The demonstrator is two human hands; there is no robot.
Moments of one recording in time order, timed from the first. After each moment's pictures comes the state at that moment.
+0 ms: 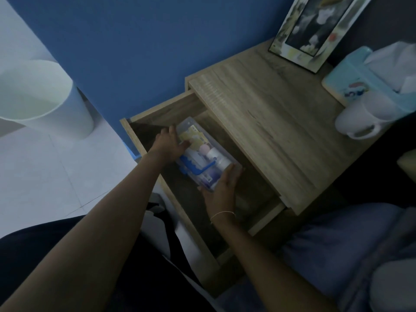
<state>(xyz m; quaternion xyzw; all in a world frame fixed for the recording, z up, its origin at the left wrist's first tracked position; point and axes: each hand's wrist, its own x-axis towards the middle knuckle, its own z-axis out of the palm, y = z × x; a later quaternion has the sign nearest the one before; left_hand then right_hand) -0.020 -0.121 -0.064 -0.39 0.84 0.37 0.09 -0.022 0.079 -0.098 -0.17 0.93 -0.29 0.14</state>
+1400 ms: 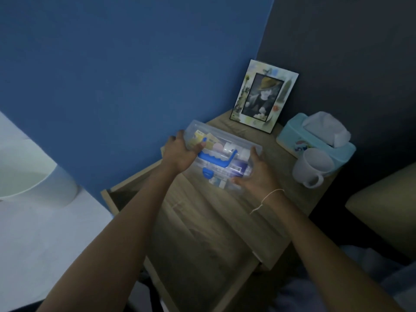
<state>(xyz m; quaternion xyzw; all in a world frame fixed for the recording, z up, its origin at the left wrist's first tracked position) -0.143 -0.101 0.067 -0.35 0.82 0.44 -0.13 -0.230 0.100 0.062 -0.24 0.89 -0.35 0.17</state>
